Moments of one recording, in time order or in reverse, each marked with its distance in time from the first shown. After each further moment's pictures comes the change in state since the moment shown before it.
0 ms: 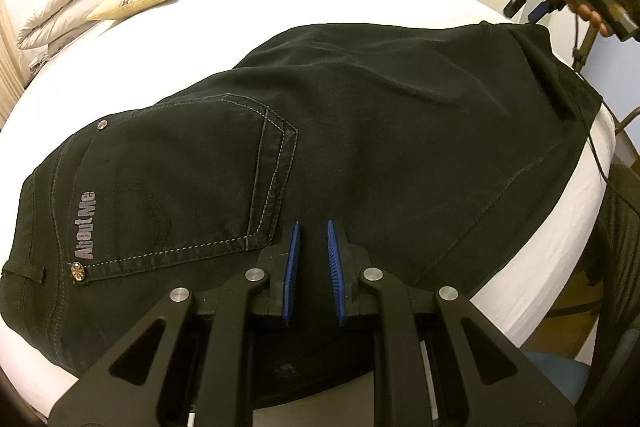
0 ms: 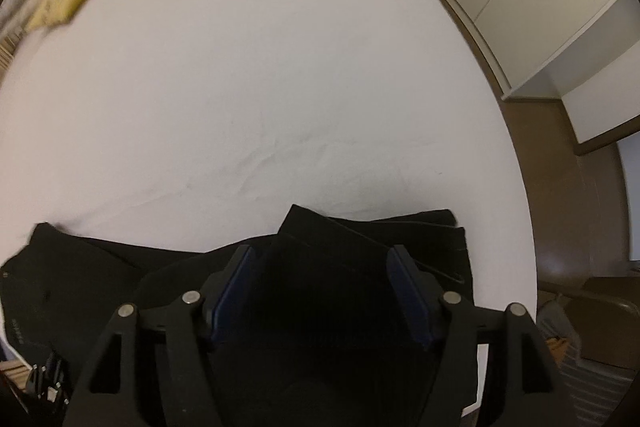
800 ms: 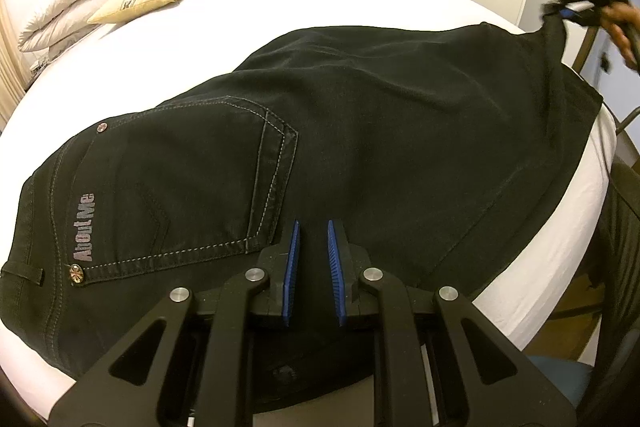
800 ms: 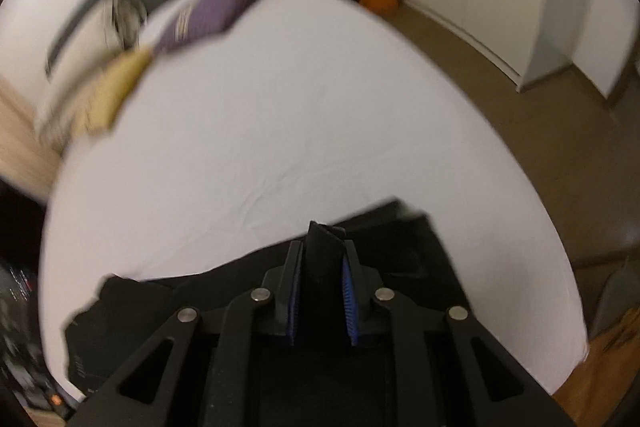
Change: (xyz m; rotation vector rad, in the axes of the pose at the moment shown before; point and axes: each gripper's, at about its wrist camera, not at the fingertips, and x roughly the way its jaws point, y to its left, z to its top) left arm -0.002 0.002 -0.003 0.003 -0.017 0.006; right arm -0.025 -0.140 -0.062 0.295 -0.338 0.344
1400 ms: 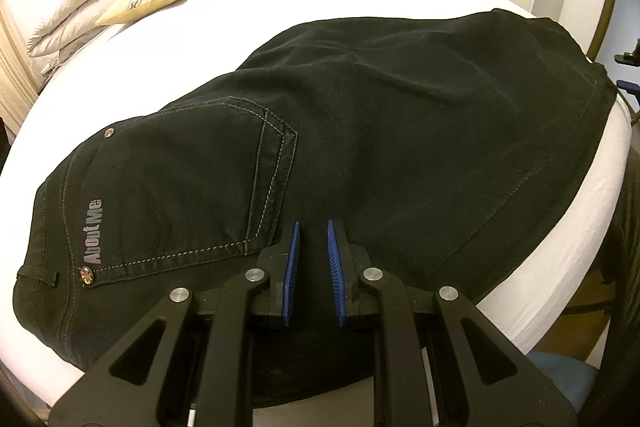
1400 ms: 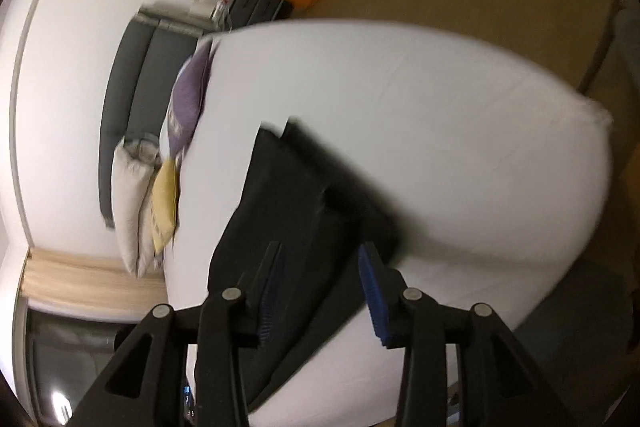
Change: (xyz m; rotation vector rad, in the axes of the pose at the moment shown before) left arm 0.004 -0.020 0.012 0.013 0.047 0.078; right arm -0.033 -0.136 -0.118 0.546 0.008 0.322
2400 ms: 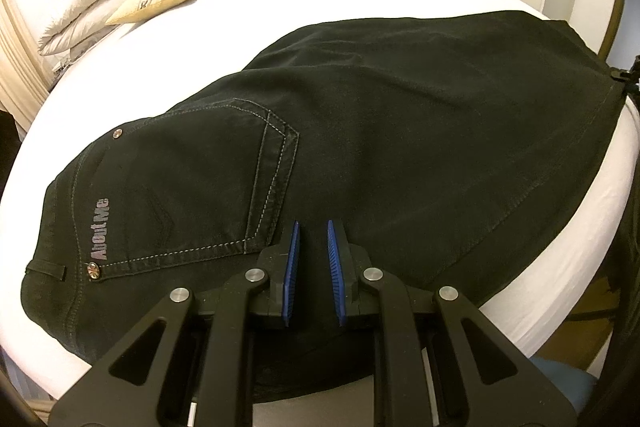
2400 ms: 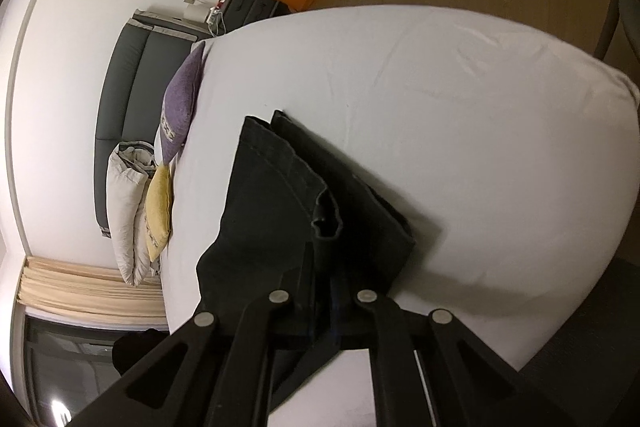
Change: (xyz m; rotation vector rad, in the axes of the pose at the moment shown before) left arm -0.001 -0.008 0.003 -0.009 0.000 0.046; right arm 0.012 -0.009 -0.028 0.019 -0.050 -0.003
